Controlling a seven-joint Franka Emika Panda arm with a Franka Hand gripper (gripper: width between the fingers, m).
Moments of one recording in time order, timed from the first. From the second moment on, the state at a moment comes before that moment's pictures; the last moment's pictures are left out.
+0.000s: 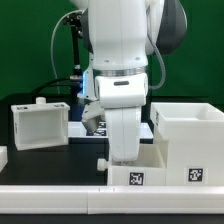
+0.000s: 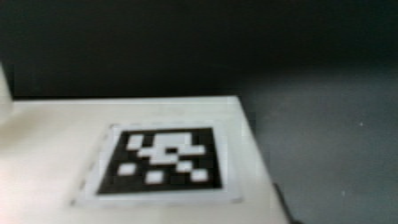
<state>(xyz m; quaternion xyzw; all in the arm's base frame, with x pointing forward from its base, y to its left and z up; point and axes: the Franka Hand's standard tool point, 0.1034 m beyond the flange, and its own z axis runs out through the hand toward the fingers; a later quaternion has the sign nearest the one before) 0.546 -0.001 0.011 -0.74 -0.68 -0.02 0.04</state>
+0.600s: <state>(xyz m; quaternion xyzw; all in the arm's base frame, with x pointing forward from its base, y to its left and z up) 0.546 -0.001 0.010 -0.70 -0.71 -0.03 0.03</state>
